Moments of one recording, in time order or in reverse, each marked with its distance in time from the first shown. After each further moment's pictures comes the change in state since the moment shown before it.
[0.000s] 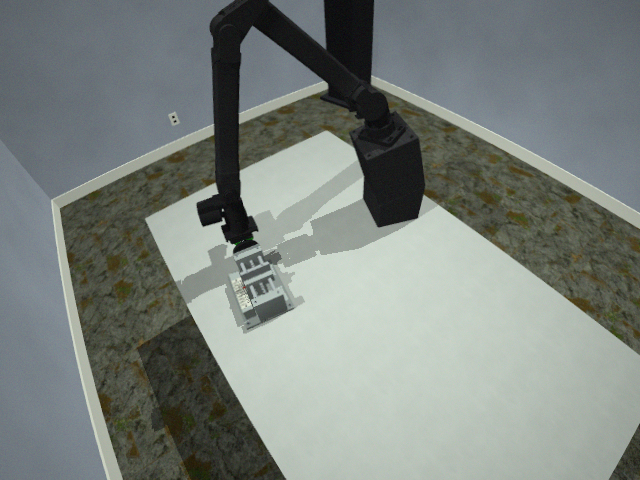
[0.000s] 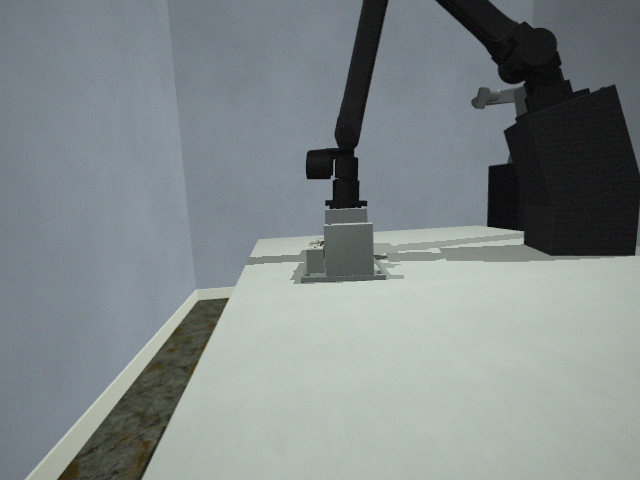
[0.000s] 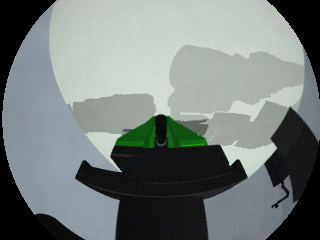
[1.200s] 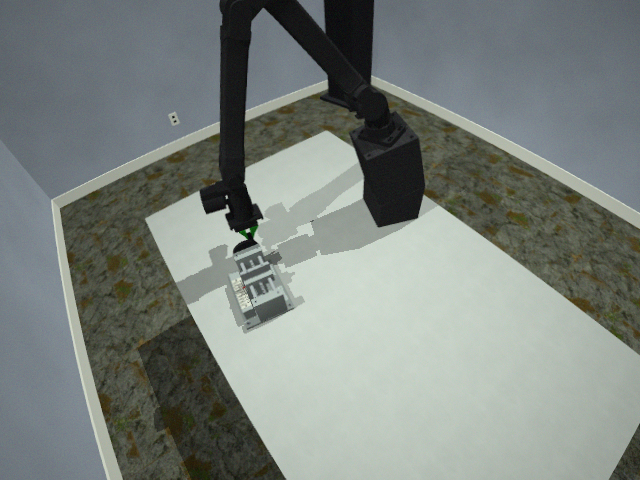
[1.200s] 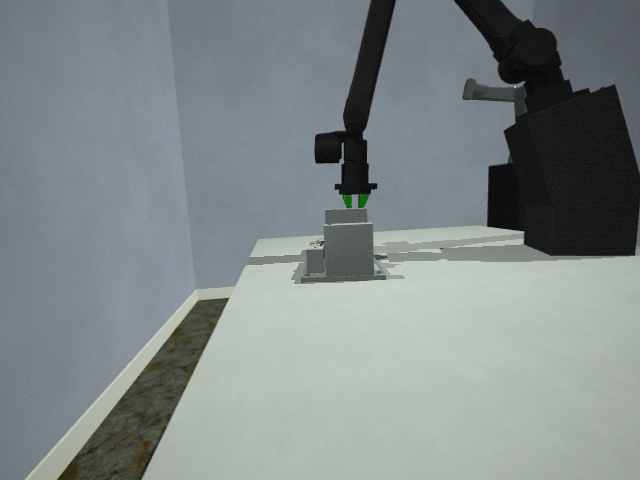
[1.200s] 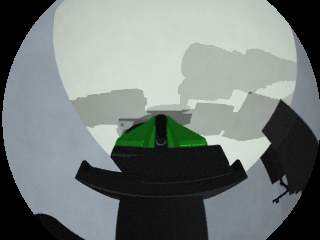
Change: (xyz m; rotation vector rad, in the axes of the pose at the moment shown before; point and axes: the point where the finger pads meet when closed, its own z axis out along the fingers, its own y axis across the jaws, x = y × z) arm 0.000 -0.024 -0.041 0.020 0.004 0.000
